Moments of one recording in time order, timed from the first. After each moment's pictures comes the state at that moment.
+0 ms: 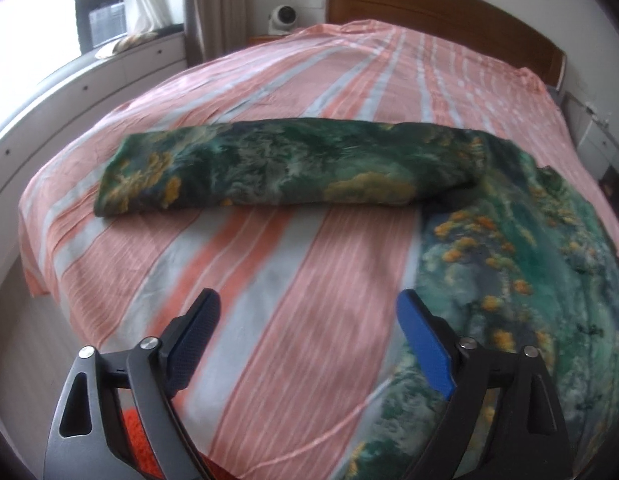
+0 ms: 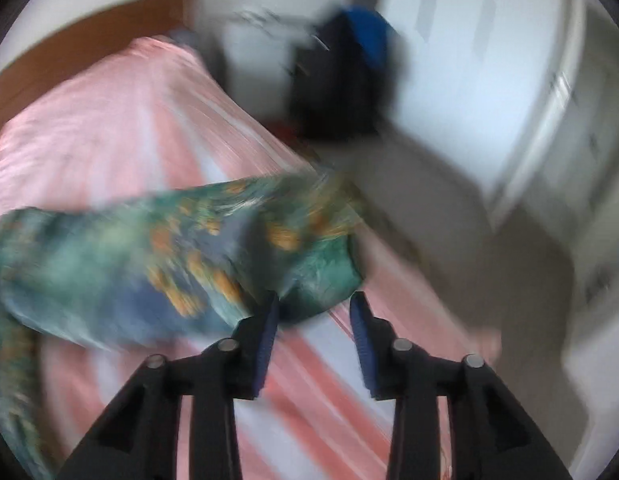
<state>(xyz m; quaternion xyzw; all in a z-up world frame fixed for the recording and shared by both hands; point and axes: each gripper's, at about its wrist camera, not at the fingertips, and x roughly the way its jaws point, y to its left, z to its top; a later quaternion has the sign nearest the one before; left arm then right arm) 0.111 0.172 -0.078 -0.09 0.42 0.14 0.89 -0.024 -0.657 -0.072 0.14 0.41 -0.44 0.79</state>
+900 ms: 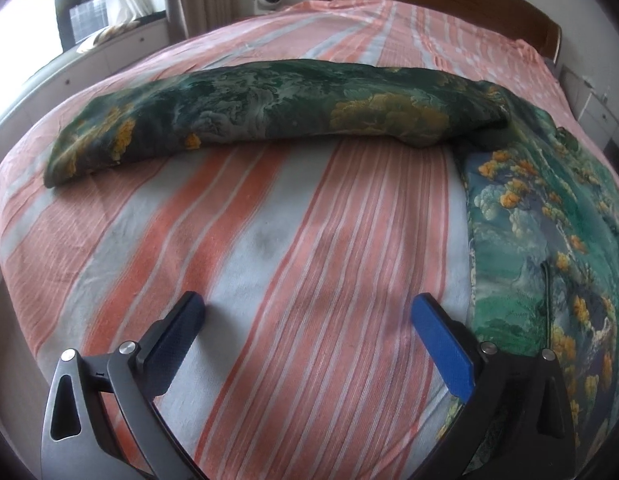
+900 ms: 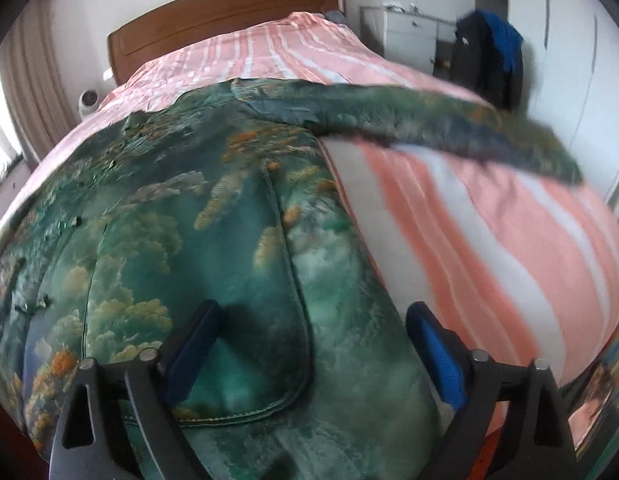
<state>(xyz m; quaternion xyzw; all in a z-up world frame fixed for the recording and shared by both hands) 0.134 0.171 -0.143 -0.08 0.45 0.11 0.88 -0.024 -0.368 -0.138 0.13 0.41 -0.20 0.88</state>
